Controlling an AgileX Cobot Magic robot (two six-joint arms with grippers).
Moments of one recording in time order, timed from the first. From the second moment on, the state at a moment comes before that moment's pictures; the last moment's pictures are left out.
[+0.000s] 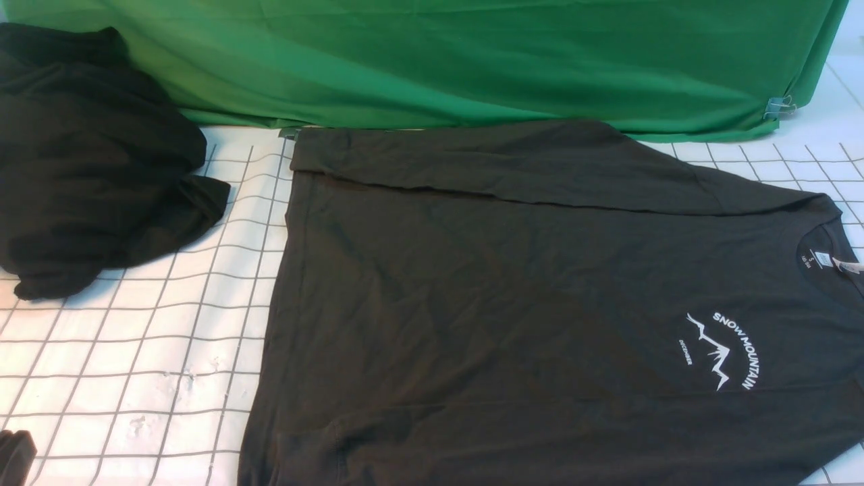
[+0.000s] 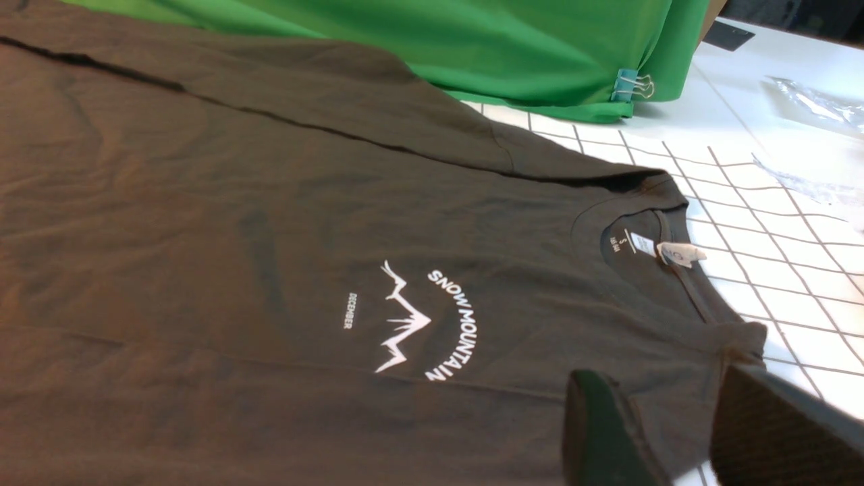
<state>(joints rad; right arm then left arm) 0.09 0.00 0.01 -0.16 0.24 0.06 0.03 0.00 0.01 -0.08 0.23 0.09</state>
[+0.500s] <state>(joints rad) 0.09 0.00 0.01 -0.16 0.22 0.06 0.03 0.00 0.01 -0.09 0.23 0.08</state>
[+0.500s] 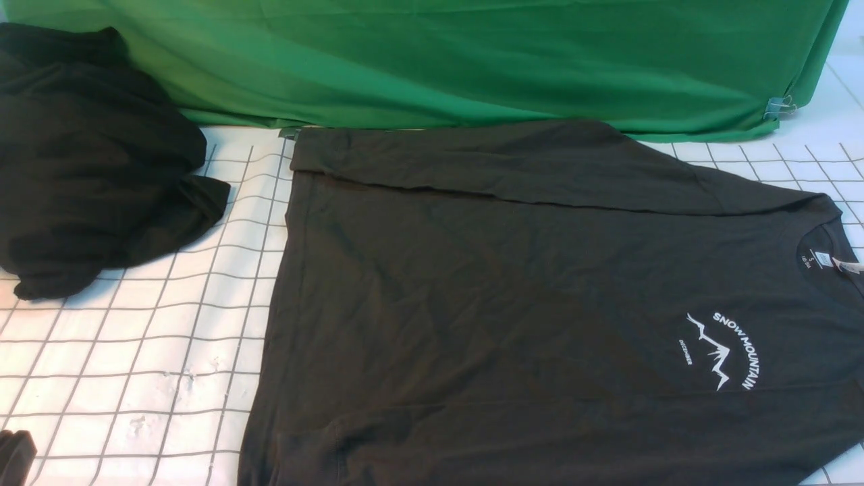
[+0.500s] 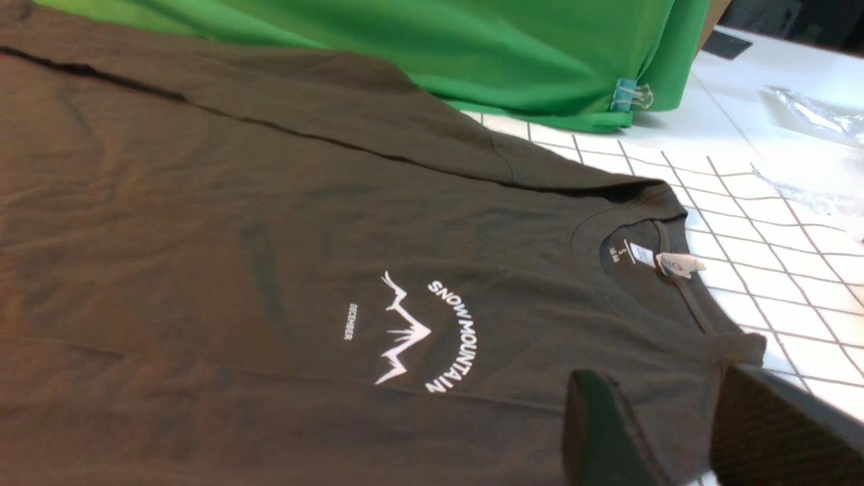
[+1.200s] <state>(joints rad) 0.09 0.00 0.01 0.09 0.00 0.72 0.03 0.00 0.01 -0.93 0.06 -0.32</state>
